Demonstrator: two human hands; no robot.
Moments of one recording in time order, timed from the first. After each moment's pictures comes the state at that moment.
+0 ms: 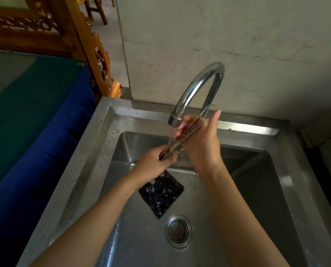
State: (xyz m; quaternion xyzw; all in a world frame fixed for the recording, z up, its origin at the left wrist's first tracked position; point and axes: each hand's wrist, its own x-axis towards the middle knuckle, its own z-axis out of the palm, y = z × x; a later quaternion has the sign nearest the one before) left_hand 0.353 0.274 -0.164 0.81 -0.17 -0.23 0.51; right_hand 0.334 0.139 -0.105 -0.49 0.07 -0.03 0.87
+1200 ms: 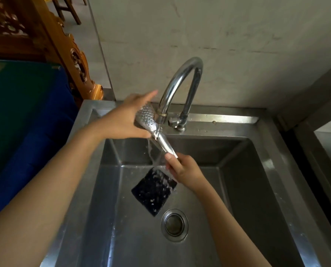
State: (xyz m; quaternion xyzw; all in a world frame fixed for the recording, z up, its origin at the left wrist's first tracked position) left_hand 0.431 0.297 -0.075 0.87 -0.36 -0.16 0.29; right_hand 0.288 0.134 -0.175 -0.79 0.10 0.01 0.60
